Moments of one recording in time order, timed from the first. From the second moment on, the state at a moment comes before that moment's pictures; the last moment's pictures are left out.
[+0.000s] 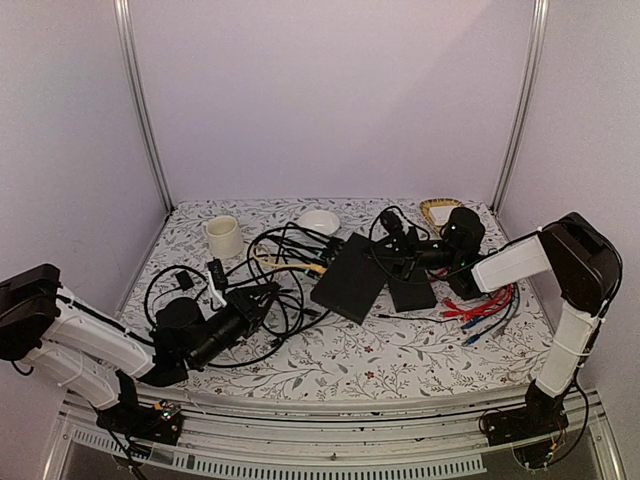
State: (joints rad) left arm -1.10 1.40 0.32 1.14 -0.35 -1.17; right arm 0.55 1.82 0.84 1.09 -1.11 1.49
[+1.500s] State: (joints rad) left arm -0.98 1.59 0.48 1.28 0.00 -1.00; right arm 0.48 1.82 0.85 1.14 -1.12 1.50
